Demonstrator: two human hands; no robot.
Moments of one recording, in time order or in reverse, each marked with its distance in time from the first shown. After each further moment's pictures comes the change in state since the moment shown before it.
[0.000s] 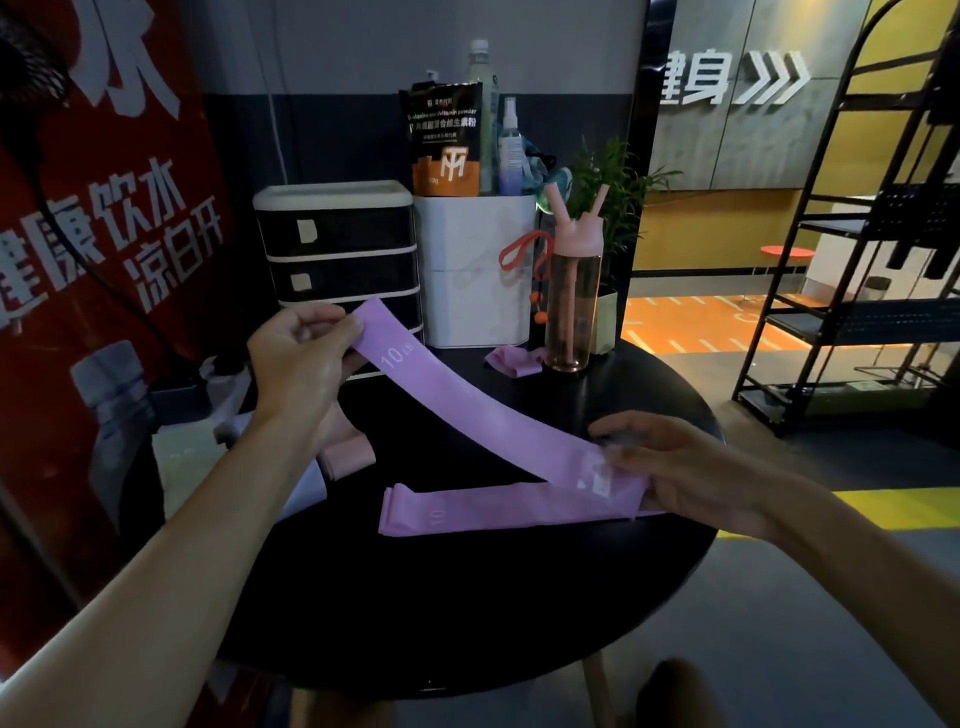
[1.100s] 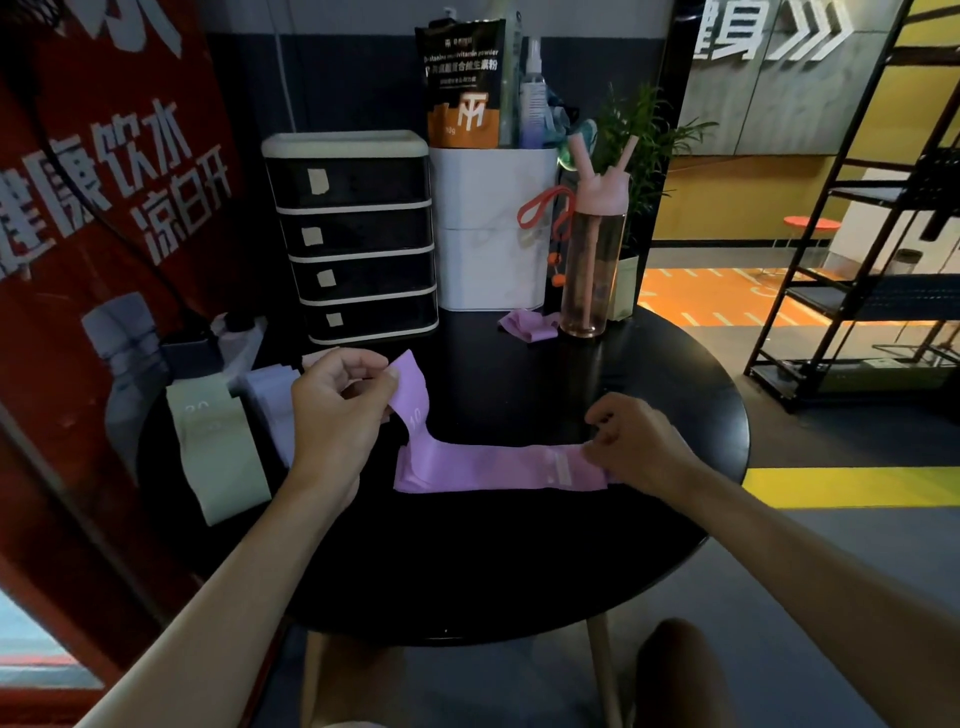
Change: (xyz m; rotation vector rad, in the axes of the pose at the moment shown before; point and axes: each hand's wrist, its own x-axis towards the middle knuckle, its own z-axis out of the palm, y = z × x) left_hand -0.047 -0.058 -0.032 0.224 -0.063 -0.007; right_hand 0.049 0.035 0.031 -0.947 0.452 -0.062
